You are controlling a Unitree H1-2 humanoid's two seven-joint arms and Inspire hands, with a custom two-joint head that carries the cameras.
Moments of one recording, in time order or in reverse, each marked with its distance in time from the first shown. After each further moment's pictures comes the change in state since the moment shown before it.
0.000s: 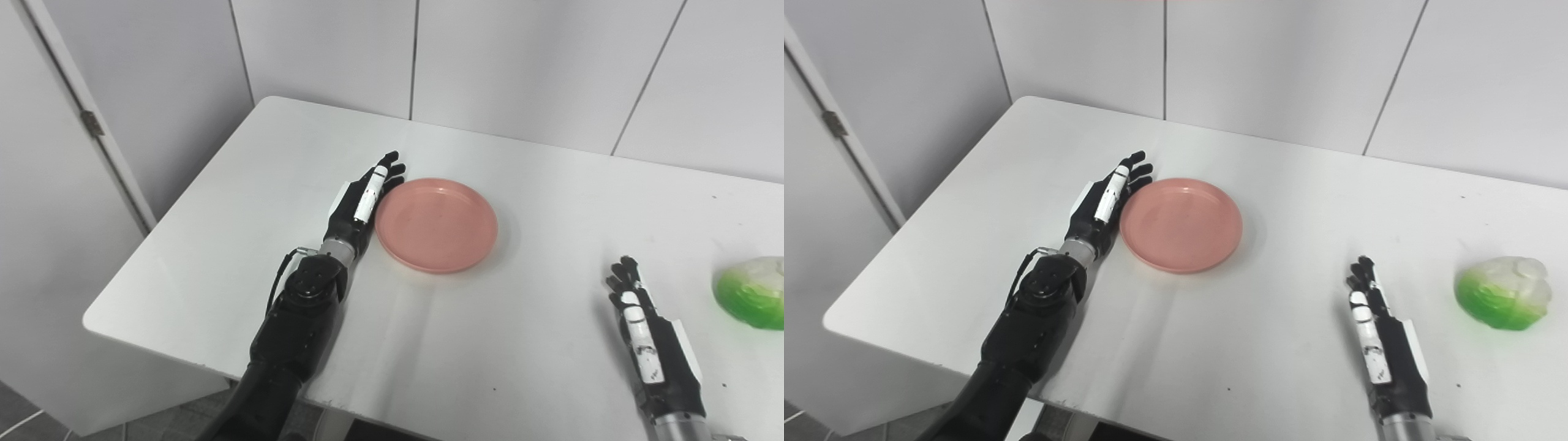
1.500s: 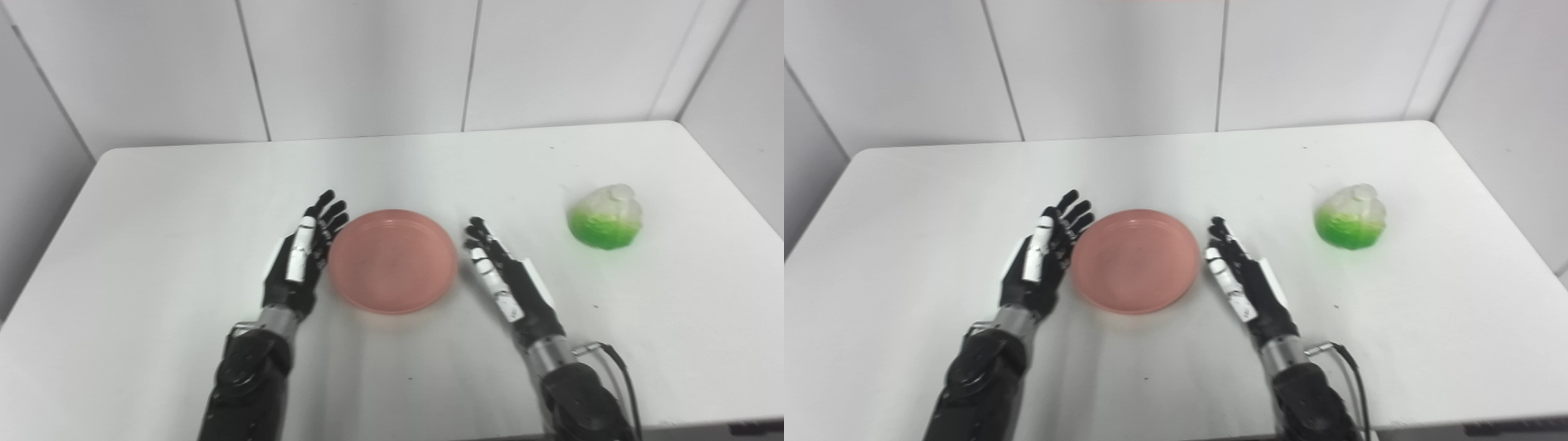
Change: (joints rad) left arm 0.096 -0.098 0.004 -0.050 -0.046 -0.052 -0.166; right arm -0.042 0.052 0.076 0.045 -0.226 -0.016 -0.123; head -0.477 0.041
